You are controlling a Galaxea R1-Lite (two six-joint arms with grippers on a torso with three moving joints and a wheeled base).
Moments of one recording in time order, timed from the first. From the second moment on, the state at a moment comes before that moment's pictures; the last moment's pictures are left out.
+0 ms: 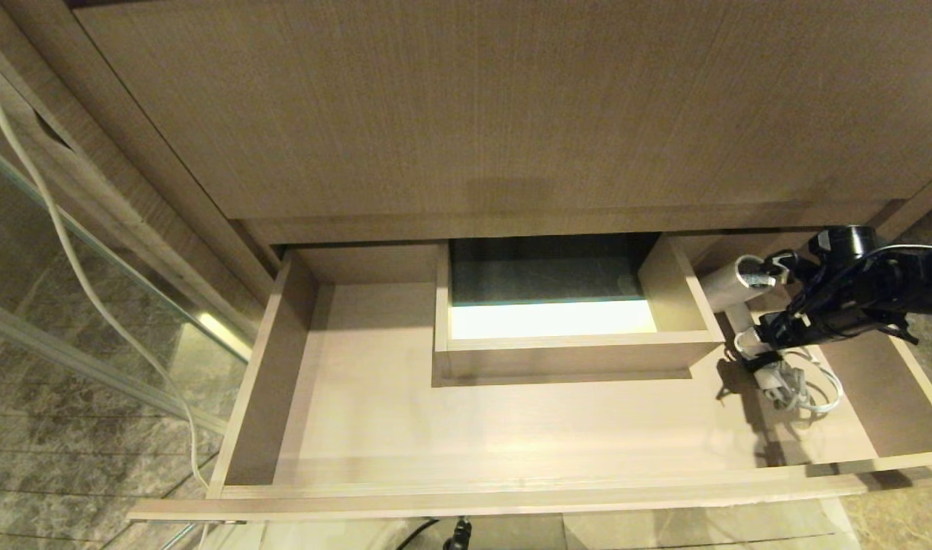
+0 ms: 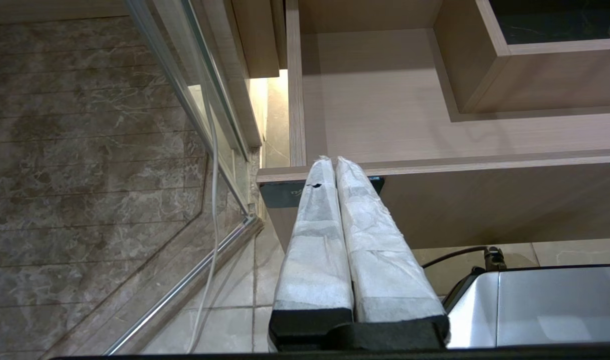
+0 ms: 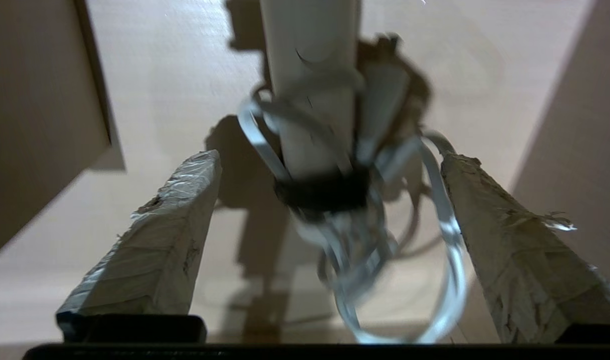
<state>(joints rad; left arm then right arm) 0.00 0.00 0.00 0.00 0.00 0.01 -0.25 2.18 -1.40 0.09 0.03 -0.30</state>
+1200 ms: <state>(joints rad) 0.00 0.00 0.00 0.00 0.00 0.00 -0.26 2.42 -1.56 -0.15 0.18 -0.31</state>
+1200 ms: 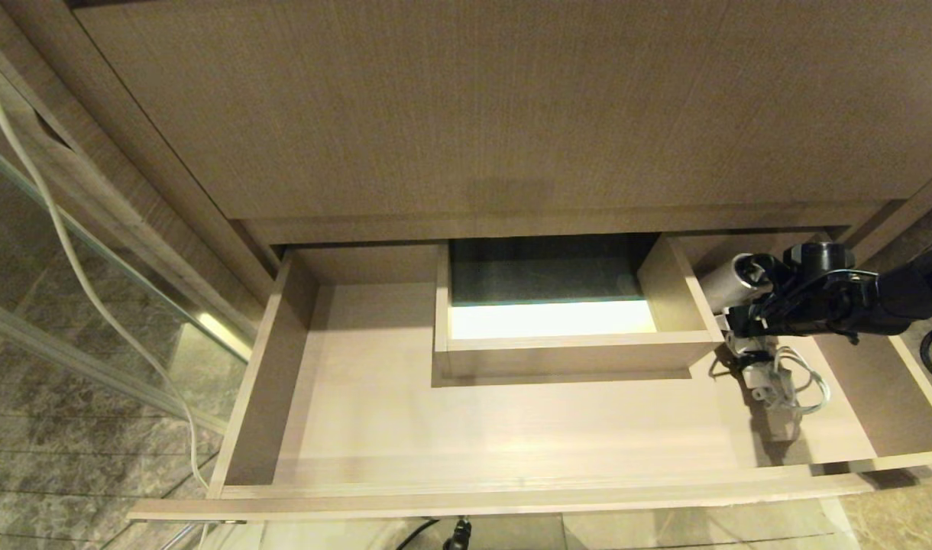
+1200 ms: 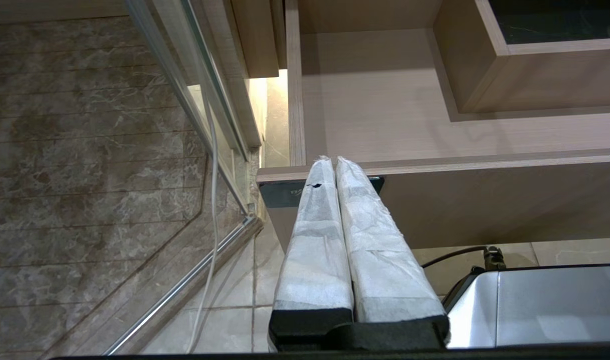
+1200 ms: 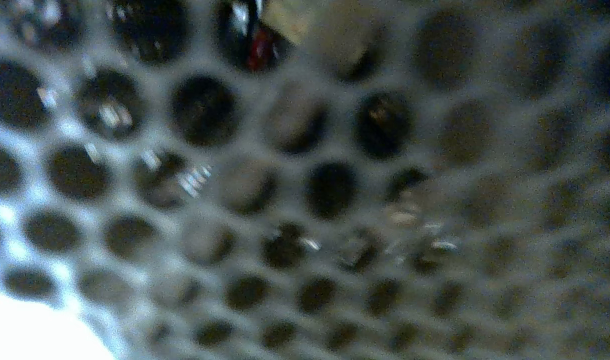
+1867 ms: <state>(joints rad) 0.00 0.00 0.00 0.00 0.00 0.00 -0.27 2.29 -1.49 -0.08 0.18 -0.35</state>
